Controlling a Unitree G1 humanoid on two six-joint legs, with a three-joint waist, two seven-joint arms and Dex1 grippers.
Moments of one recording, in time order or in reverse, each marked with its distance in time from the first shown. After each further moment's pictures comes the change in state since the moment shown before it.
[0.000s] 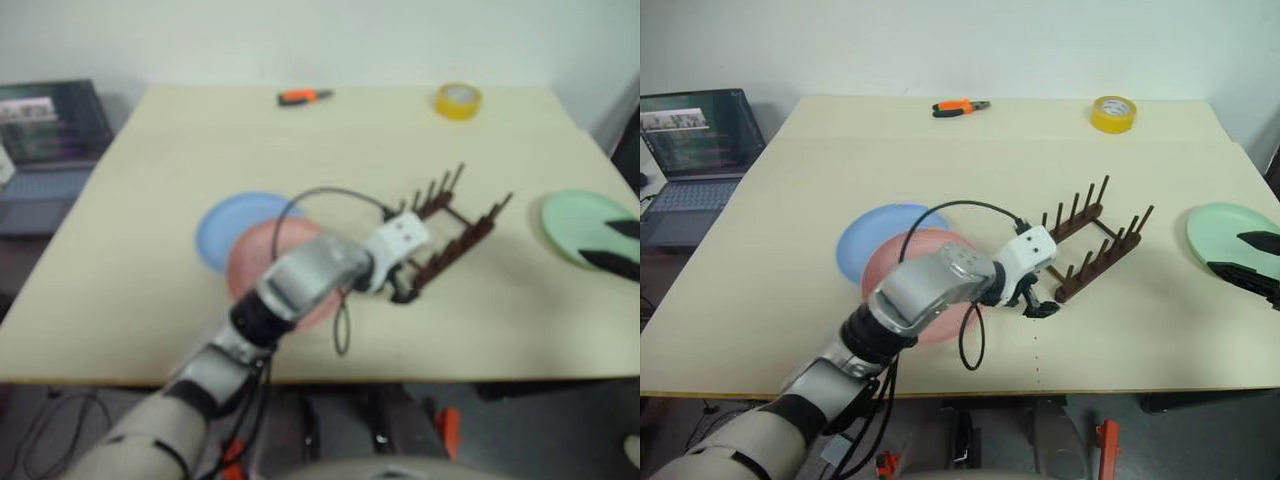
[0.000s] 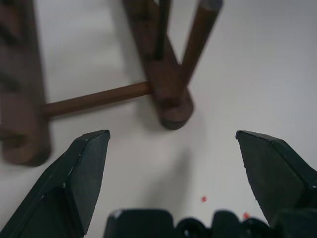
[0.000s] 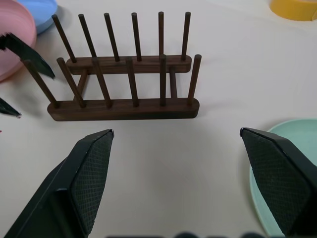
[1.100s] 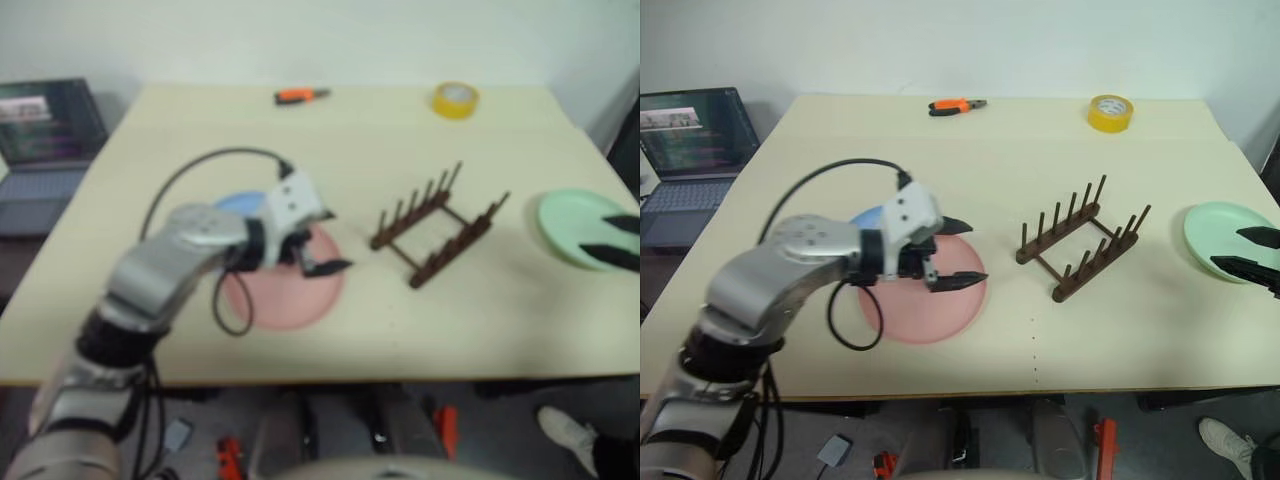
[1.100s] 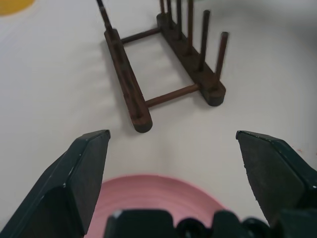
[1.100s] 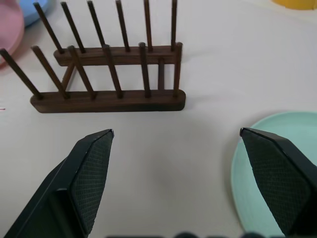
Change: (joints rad) left arm 0.121 0.493 0.262 -0.255 -0.133 -0.324 -0.230; right arm -0.240 -0.022 0.170 0.330 -0.107 -0.172 0.117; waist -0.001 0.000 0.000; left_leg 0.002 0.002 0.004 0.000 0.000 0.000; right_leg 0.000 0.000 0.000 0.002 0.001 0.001
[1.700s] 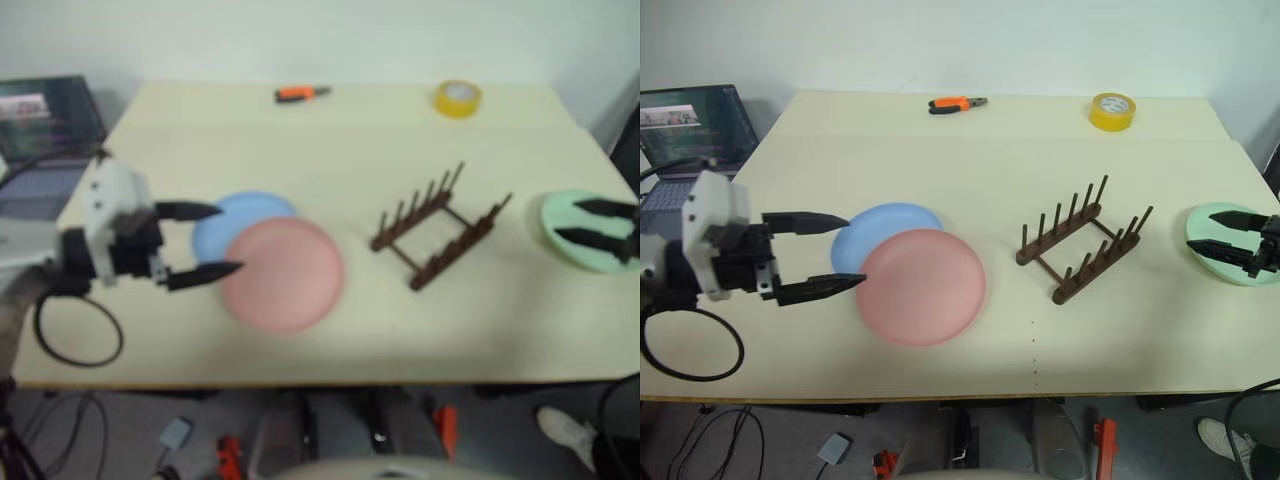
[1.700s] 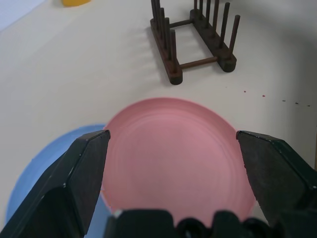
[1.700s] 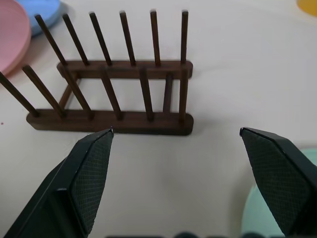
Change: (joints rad) left arm 0.444 0.421 0.638 -0.077 -0.264 -0.225 -0.316; right arm -0.275 0.048 0.180 0.283 -0.088 -0.114 0.067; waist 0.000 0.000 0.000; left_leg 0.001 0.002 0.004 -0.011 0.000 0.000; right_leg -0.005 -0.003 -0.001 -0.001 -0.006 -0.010
